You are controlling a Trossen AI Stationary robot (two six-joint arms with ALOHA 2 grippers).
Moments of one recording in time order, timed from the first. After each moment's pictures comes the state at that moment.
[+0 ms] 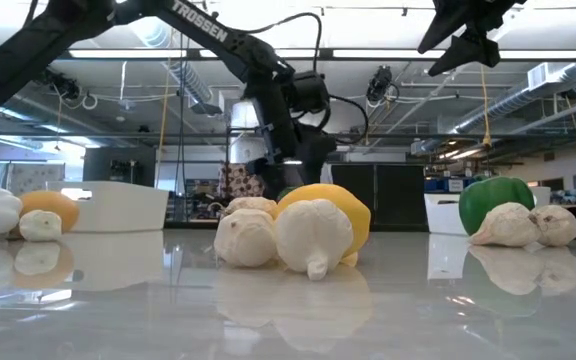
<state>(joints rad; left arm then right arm) 0.42 2.14 1.75 -0.74 -0.05 -0.30 -0.20 0.96 1.07 -0.83 0.13 0.55</state>
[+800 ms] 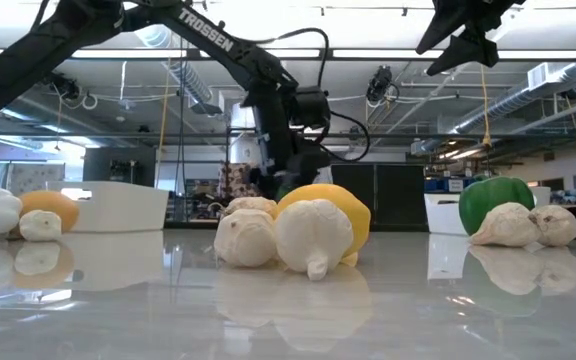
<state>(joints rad) 0.42 2.19 1.78 -0.86 -0.03 -0.24 -0.21 0.96 1.07 -0.82 0.14 0.54</state>
